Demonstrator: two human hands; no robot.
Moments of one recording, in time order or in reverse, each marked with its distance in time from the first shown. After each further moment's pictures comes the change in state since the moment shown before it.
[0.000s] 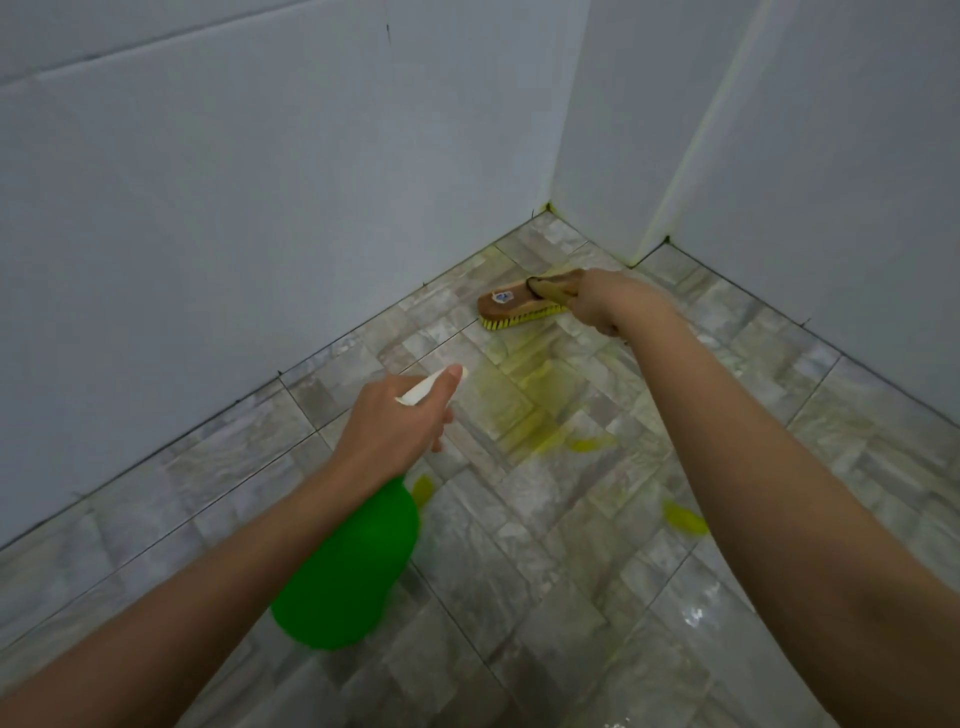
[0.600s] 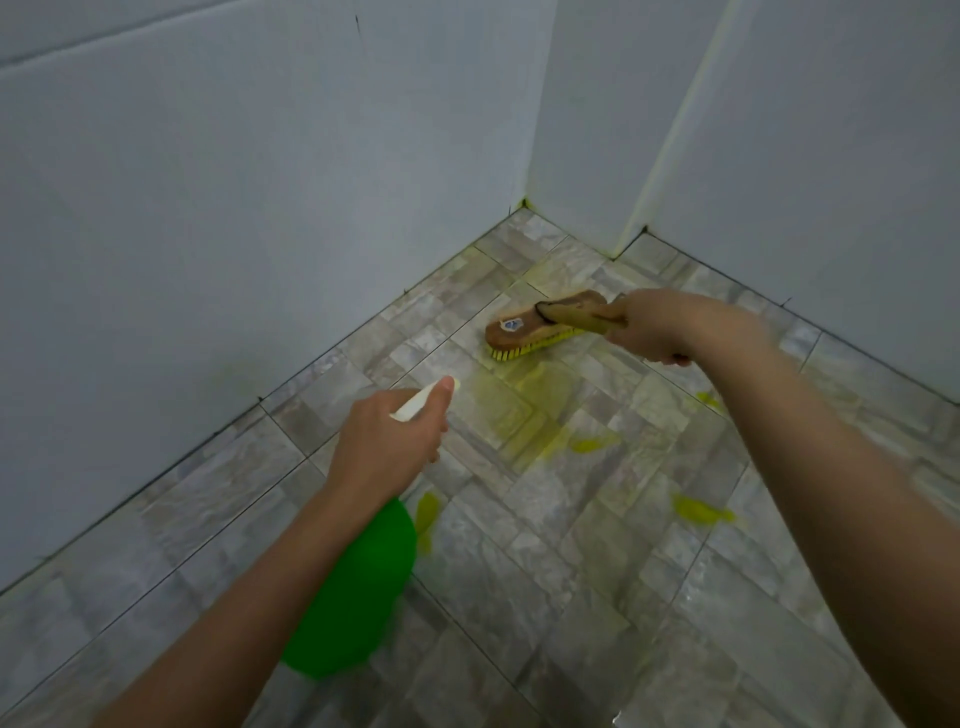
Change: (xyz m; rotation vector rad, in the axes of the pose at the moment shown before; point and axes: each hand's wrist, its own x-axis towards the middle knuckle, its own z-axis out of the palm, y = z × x) left_hand 0.016 -0.016 -0.005 0.010 -0.023 0.019; right_hand -0.043 0.034 -0.003 -0.097 -0.062 -0.013
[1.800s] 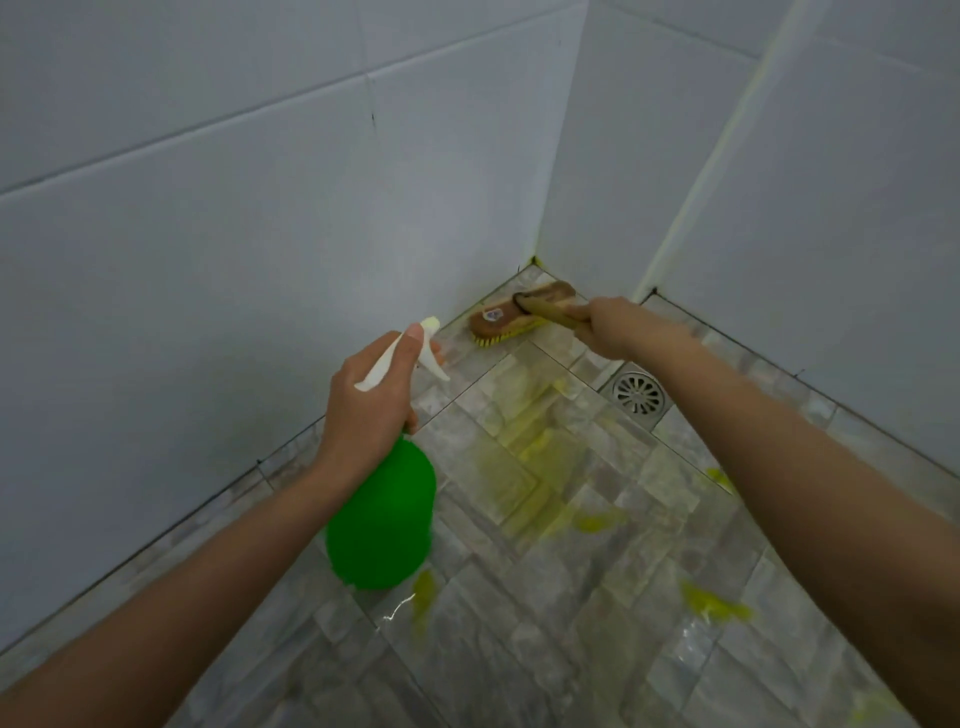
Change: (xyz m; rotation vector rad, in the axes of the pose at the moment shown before) left_hand 0.077 0.049 -0.024 -0.353 0.119 0.131; right_hand 0.080 -0.020 -0.044 -0.004 0.087 -0.114
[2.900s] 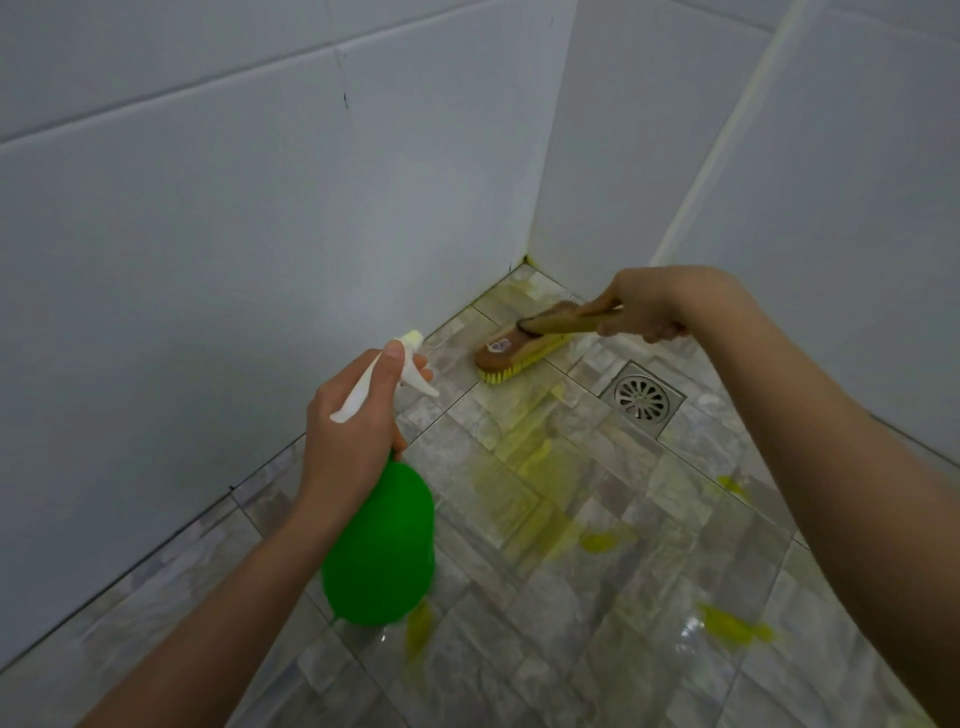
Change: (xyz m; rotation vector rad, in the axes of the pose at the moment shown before) left_hand 0.008 -0.022 0.004 -0.047 0.037 0.007; right_hand 0.027 0.035 -0.026 0.032 -0.106 0.010
